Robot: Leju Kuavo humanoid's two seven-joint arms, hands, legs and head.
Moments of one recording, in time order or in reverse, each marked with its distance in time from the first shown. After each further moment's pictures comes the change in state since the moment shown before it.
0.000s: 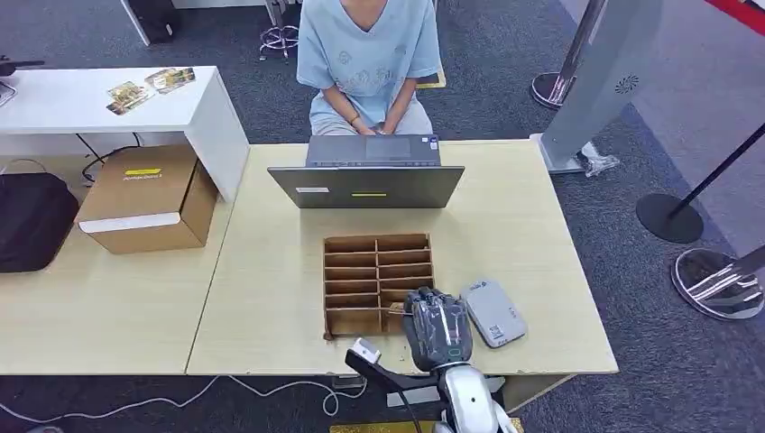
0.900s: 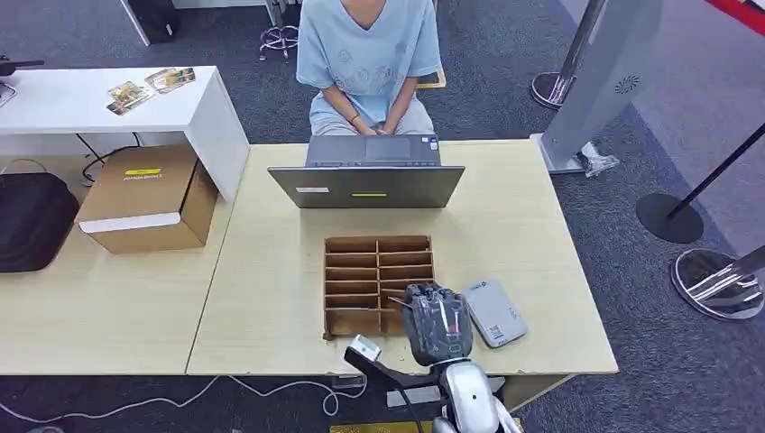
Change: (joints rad) left arm 0.011 0.009 -0.079 0.000 -0.046 -0.018 -0.086; right arm -0.012 0.000 -0.002 -0.004 0.000 -0.042 -0.024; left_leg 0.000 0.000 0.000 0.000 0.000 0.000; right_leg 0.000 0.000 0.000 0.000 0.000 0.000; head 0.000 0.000
